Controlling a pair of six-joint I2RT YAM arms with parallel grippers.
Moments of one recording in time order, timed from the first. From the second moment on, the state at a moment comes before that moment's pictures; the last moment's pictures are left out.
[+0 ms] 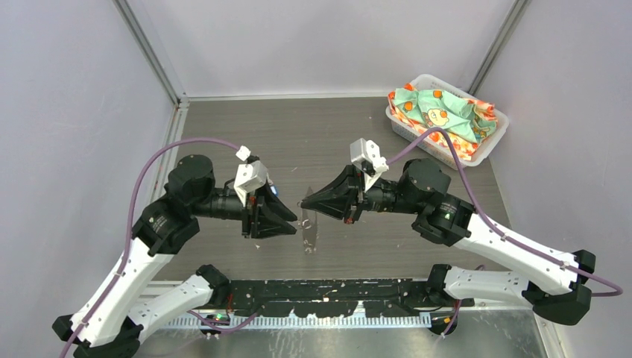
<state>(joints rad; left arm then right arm) -0.67 0.80 1.17 -0.64 0.94 -0.05 1.06 0.99 1.11 0.05 -0.45 0.18</state>
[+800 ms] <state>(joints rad) -0.67 0.79 1.12 -0.35 0.93 -0.22 1.11 1.02 1.00 0.34 -0.42 0.26</state>
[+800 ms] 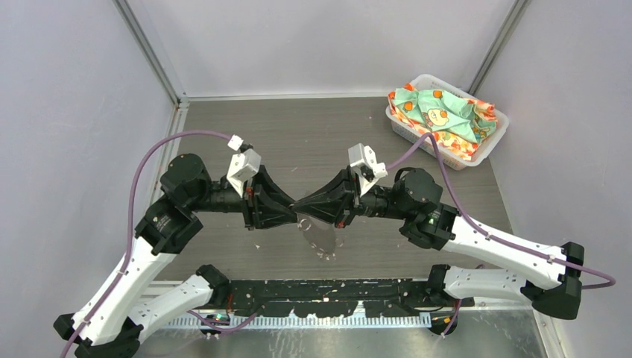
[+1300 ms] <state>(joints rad) -0.67 0.75 1.12 -0.36 0.90 -0.25 1.13 1.01 0.96 0.41 -0.37 0.26</state>
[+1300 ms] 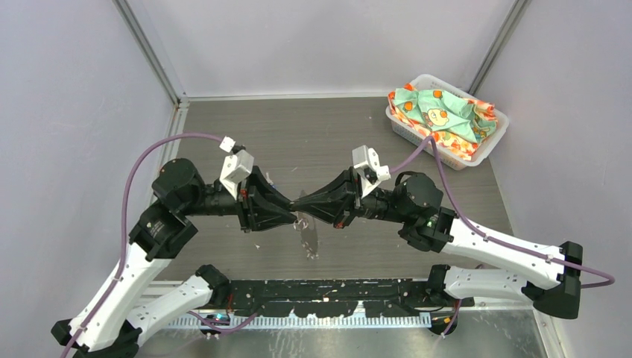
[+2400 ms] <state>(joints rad) -0.66 0.74 1.13 -0.50 0.93 -0.02 1.16 1.08 1.32 -0.22 -0.39 0.18</state>
